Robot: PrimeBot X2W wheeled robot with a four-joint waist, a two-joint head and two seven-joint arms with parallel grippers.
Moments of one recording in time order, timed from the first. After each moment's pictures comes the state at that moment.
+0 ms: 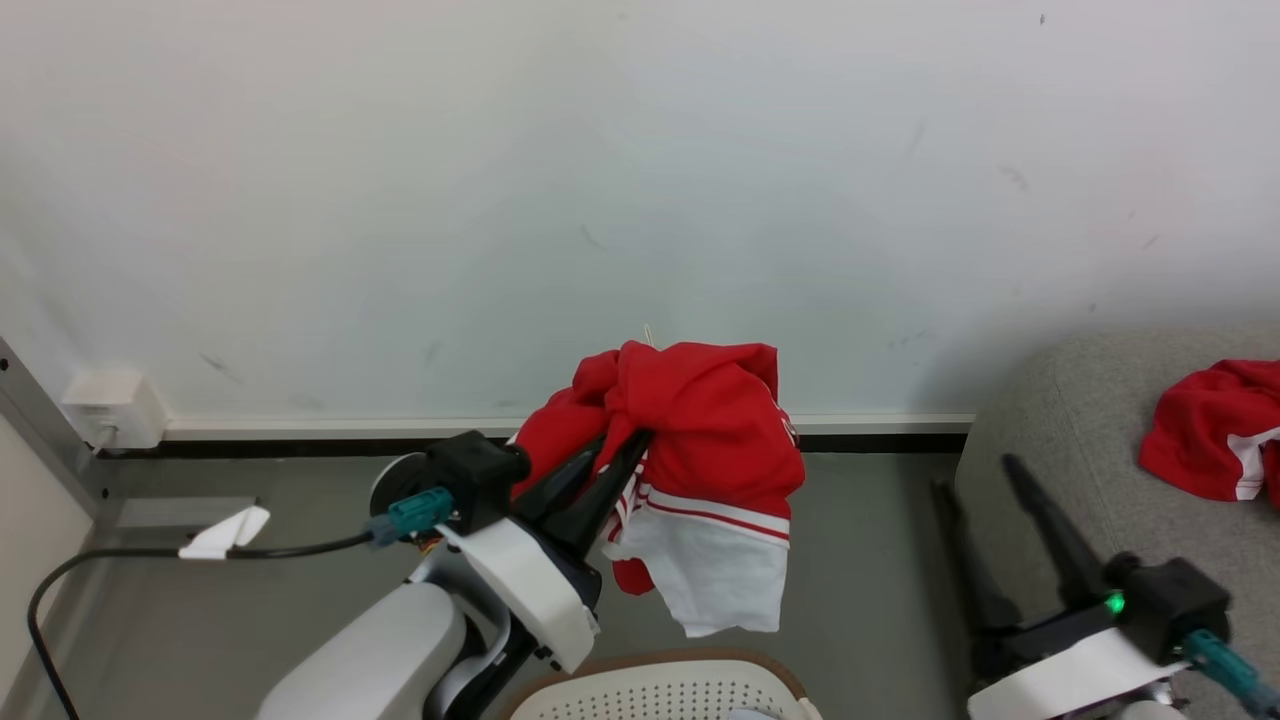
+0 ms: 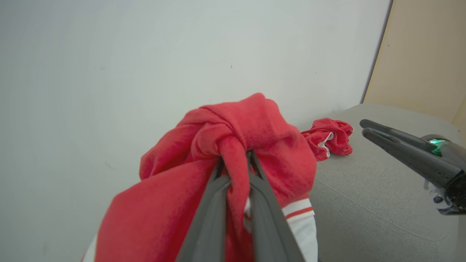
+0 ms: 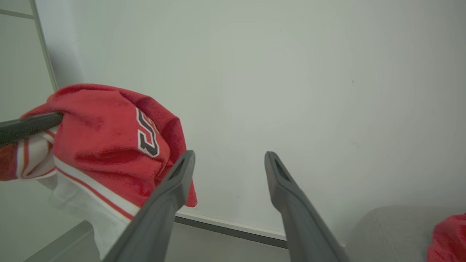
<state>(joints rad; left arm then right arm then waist) -0.59 0.35 -0.83 0.28 -0.64 -0.05 -0.23 -0.19 -0.19 0.28 0.20 0.43 0.13 -0.26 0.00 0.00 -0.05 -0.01</state>
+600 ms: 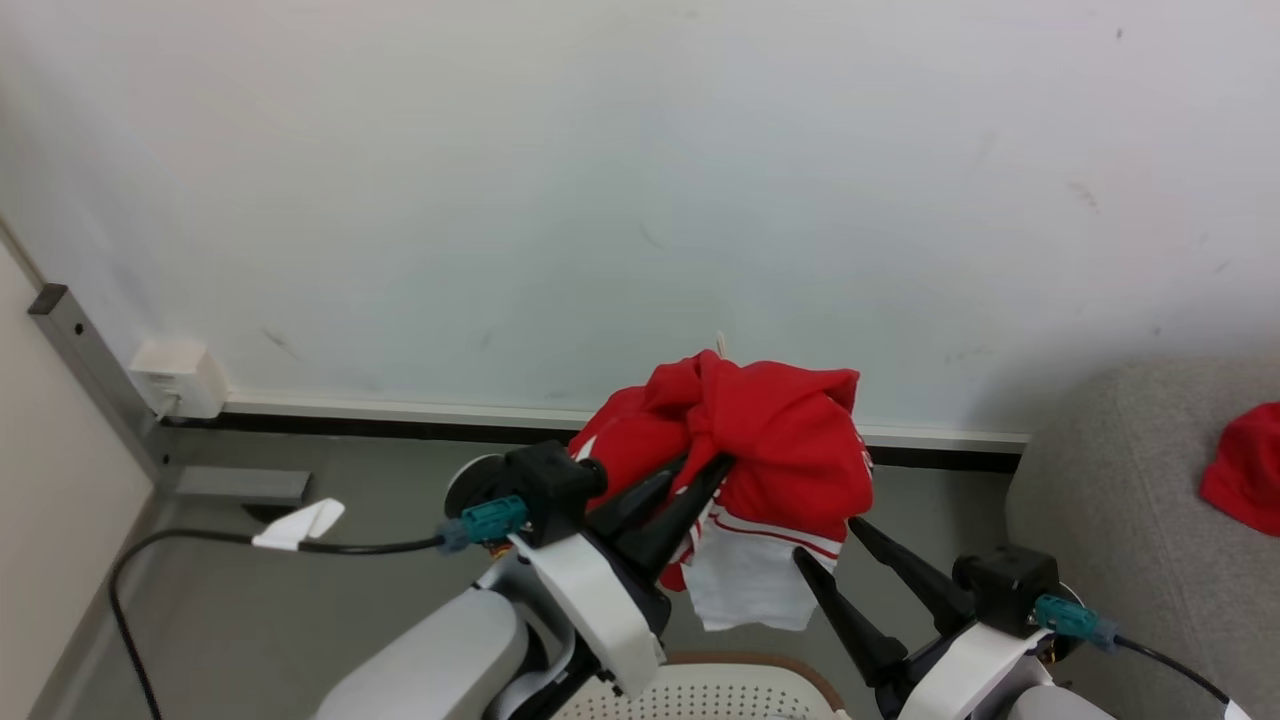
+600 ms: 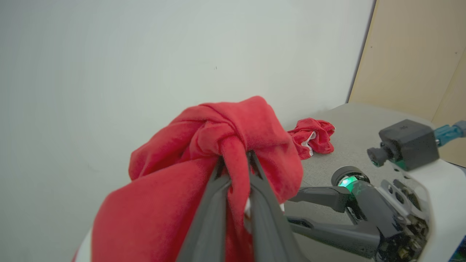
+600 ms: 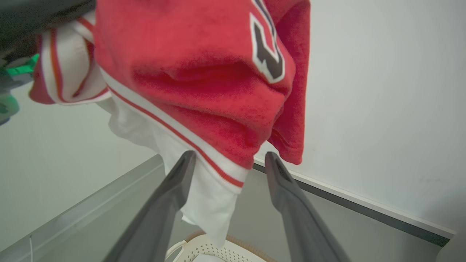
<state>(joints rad) -0.61 0.30 -0.89 0.24 -0.64 -0.07 -0.19 -0.43 -0.28 0.82 0.45 0.77 0.13 -0.26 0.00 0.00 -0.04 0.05</state>
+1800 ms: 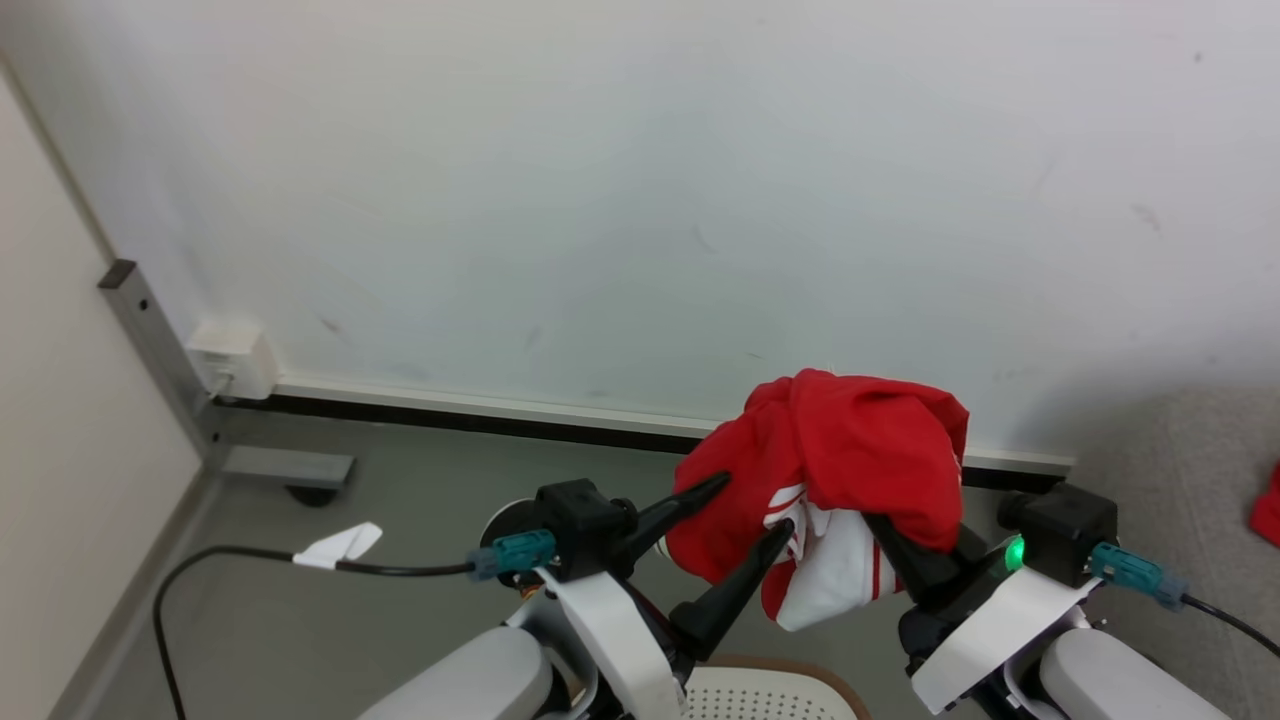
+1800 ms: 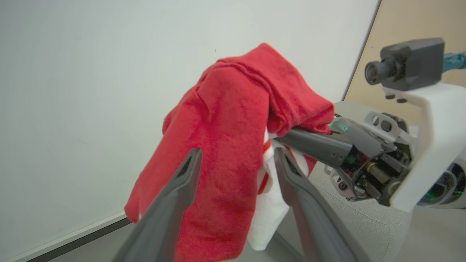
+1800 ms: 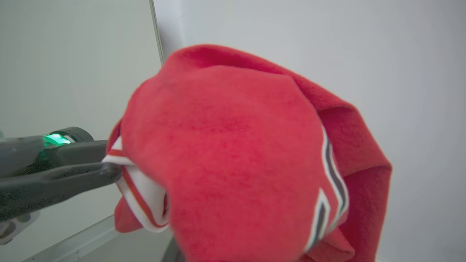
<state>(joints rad) -0.59 0.28 -0.96 0.25 -0.71 -0.10 -0.18 -0.49 -0.35 0.80 0.31 0.80 0.13 -0.26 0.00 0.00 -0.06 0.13</state>
